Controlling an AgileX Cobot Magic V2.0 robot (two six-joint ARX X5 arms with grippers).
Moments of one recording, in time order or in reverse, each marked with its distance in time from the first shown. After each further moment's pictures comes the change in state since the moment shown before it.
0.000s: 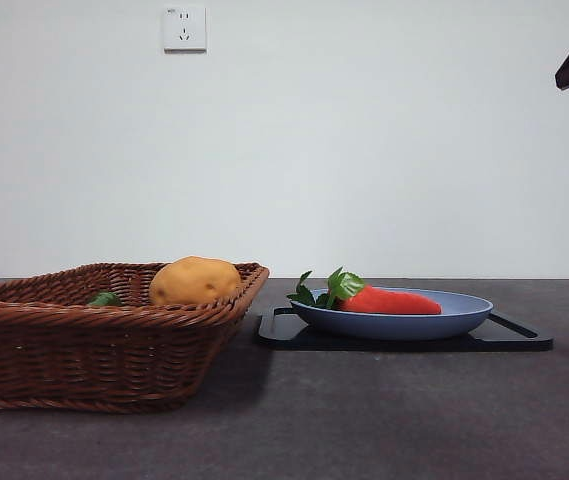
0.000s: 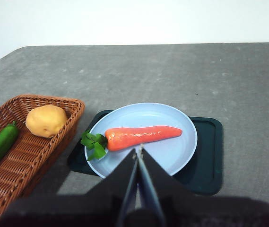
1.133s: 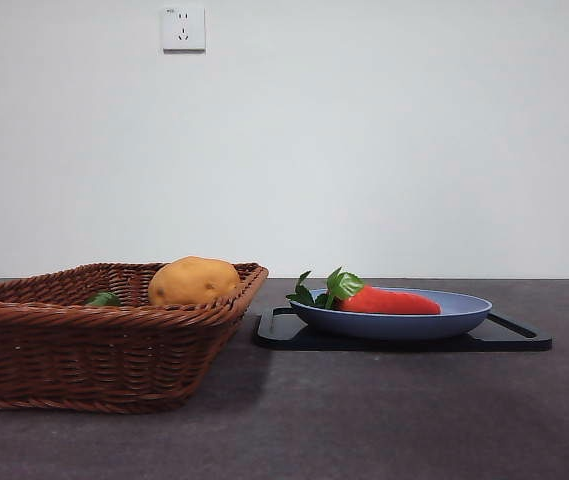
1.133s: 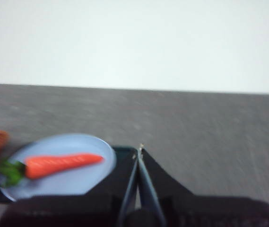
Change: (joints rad) left arm 0.000 0.003 0.000 0.014 0.000 0.000; right arm -0.390 -0.422 -0.121 -0.124 -0.139 -0.196
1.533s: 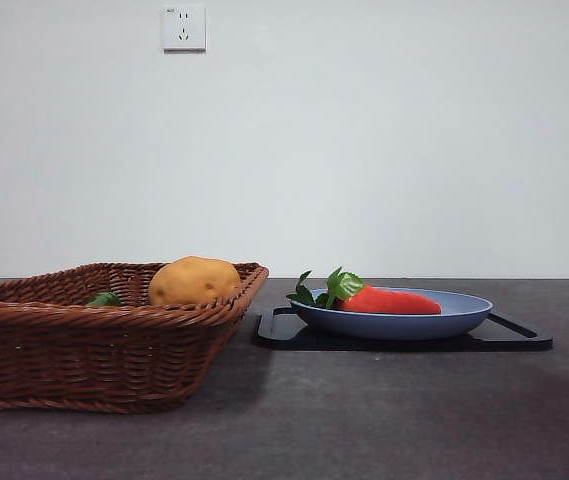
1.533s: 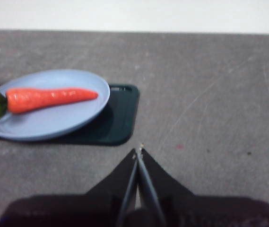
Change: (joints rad) left arm 0.000 0.000 0.000 0.000 0.000 0.000; right arm -0.109 -0.089 -0.264 0.032 -0.126 -0.003
